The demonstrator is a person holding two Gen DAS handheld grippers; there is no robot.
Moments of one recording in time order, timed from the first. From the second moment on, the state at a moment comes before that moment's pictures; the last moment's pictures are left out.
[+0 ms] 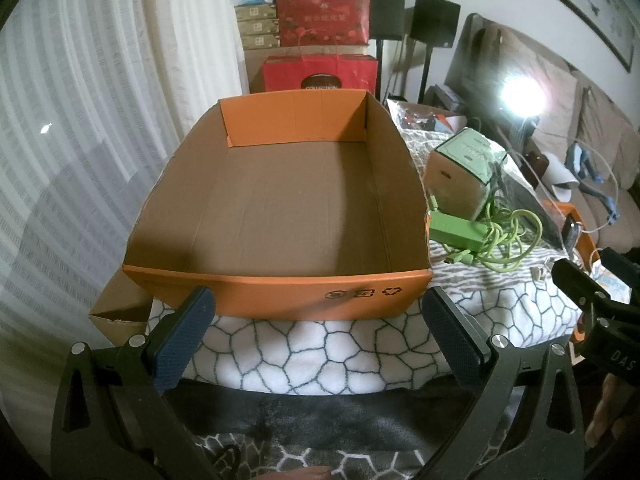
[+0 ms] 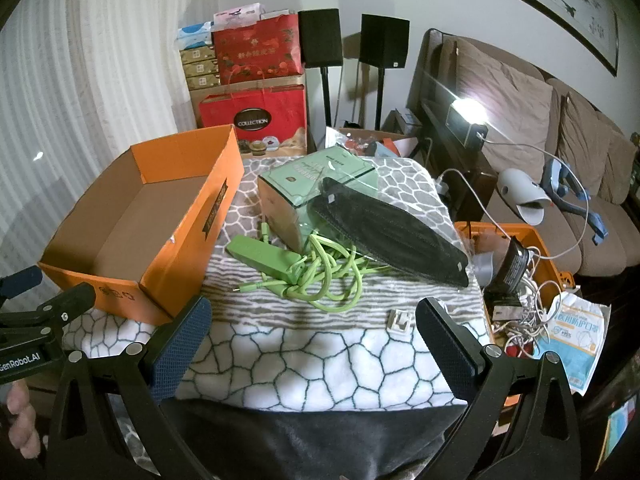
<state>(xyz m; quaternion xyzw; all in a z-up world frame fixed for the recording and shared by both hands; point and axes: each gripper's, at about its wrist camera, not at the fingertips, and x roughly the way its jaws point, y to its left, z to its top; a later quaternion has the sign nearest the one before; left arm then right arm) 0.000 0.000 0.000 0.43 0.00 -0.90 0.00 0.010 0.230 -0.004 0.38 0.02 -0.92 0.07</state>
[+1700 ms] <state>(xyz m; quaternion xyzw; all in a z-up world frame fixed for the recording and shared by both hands) 0.000 0.000 0.000 0.44 0.00 -0.90 0.00 0.009 0.229 -0.002 0.38 0.02 -0.92 0.07</state>
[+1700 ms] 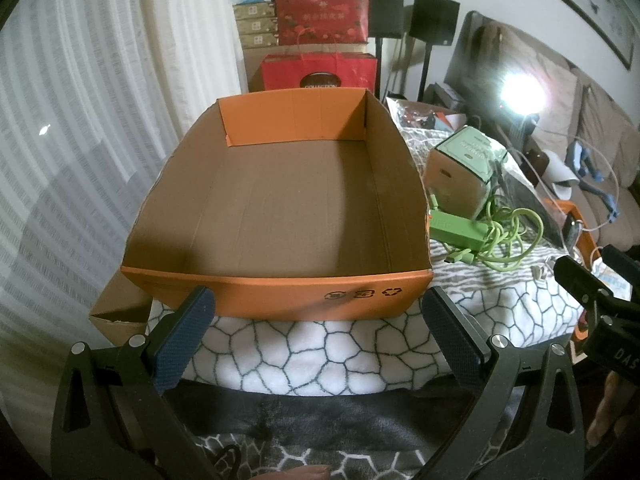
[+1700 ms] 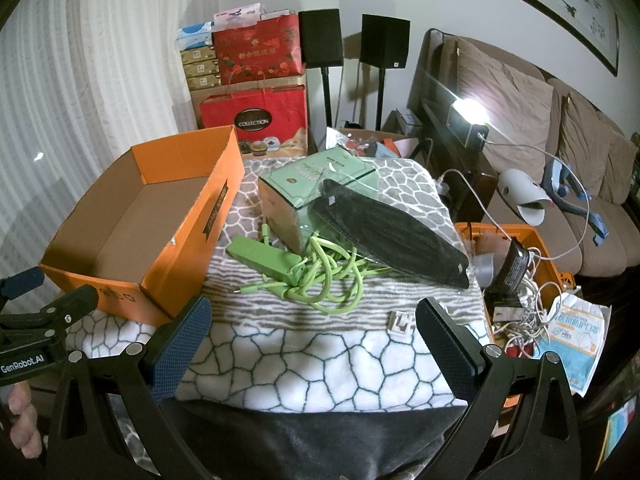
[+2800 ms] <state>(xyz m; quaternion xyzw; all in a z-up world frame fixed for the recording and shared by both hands) -0.058 -0.112 -0.005 0.42 0.03 -0.90 0.09 -0.028 0.255 -0.003 0.38 0.02 -0.92 0.05</state>
